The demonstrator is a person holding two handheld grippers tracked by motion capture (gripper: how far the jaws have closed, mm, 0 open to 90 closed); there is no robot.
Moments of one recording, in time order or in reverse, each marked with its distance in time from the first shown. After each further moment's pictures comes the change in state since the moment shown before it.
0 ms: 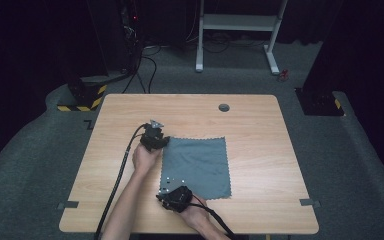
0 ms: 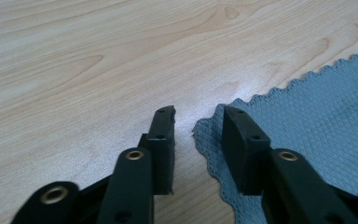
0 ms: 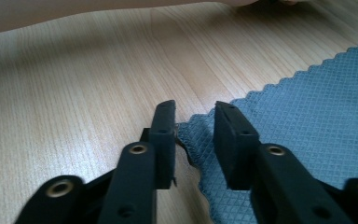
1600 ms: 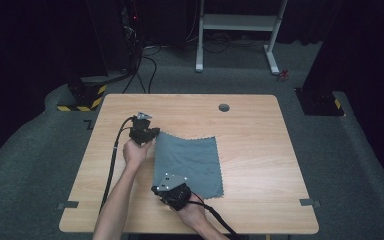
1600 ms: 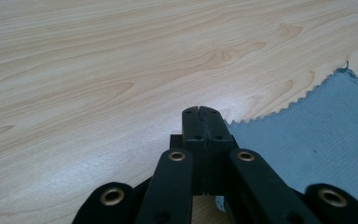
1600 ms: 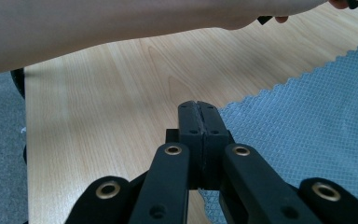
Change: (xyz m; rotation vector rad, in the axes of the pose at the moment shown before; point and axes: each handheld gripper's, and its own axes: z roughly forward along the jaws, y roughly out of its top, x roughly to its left) left arm 0.022 0.018 -0.044 -0.045 -0.066 -0.075; right arm 0.004 0.026 -0.026 -0.134 0.033 0.004
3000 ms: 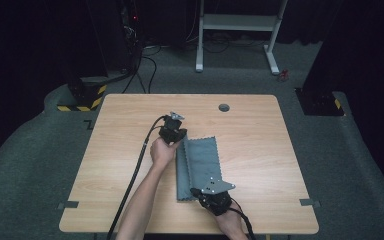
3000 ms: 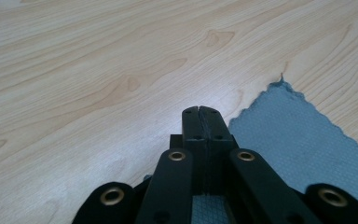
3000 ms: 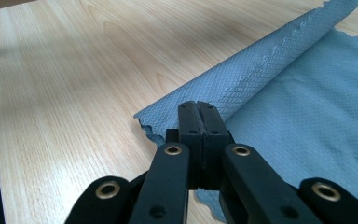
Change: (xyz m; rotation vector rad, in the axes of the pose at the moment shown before) left arm -0.082 0.030 0.045 0.045 -0.031 0.121; right arm -0.038 -0.077 -0.074 -0.010 -0.110 0.147
